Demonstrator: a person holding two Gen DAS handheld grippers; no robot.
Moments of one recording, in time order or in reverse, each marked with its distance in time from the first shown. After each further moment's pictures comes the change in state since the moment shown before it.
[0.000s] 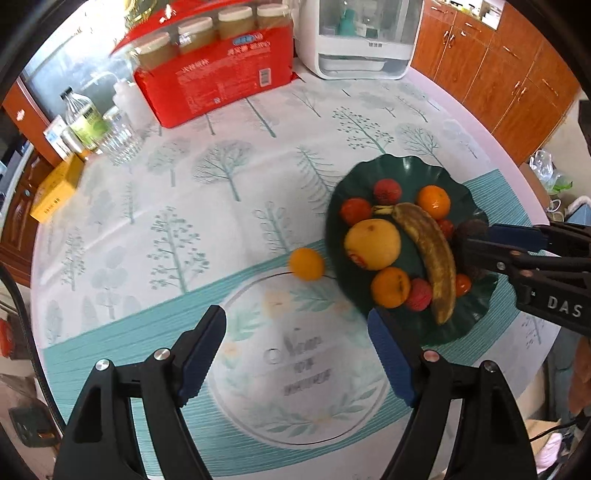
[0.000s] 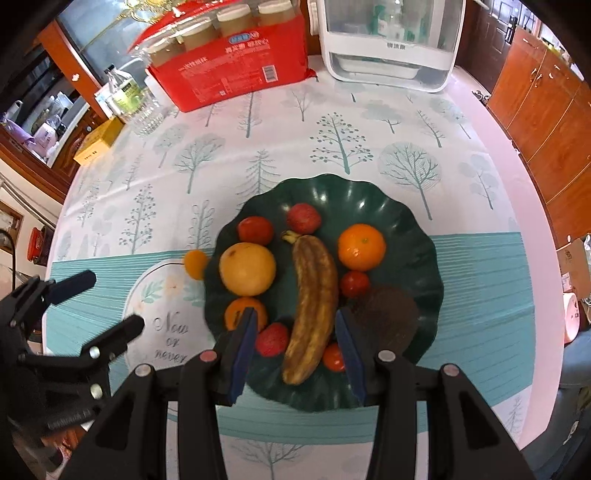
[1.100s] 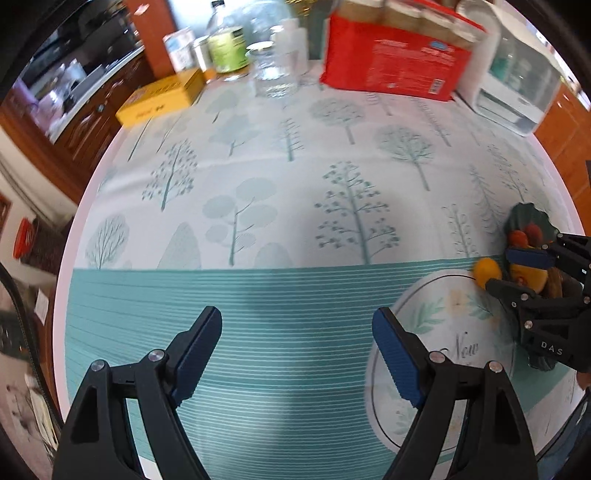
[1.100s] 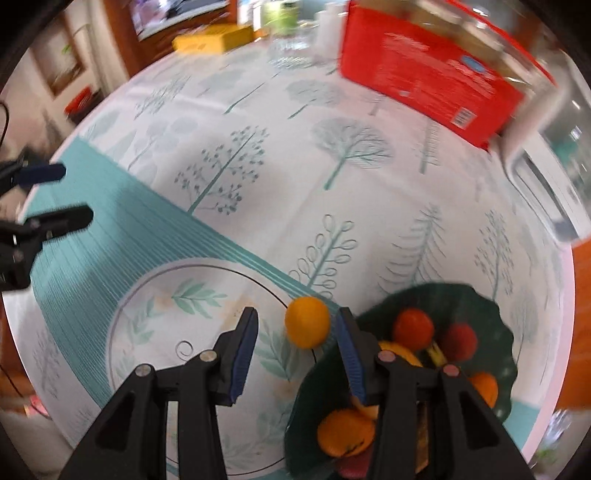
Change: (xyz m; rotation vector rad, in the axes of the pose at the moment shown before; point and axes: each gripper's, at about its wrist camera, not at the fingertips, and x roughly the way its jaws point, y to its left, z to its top) left arm 0.029 0.166 -0.066 -0.367 -0.006 0.151; right arm 0.104 0.149 0.034 -0.641 0.054 0.006
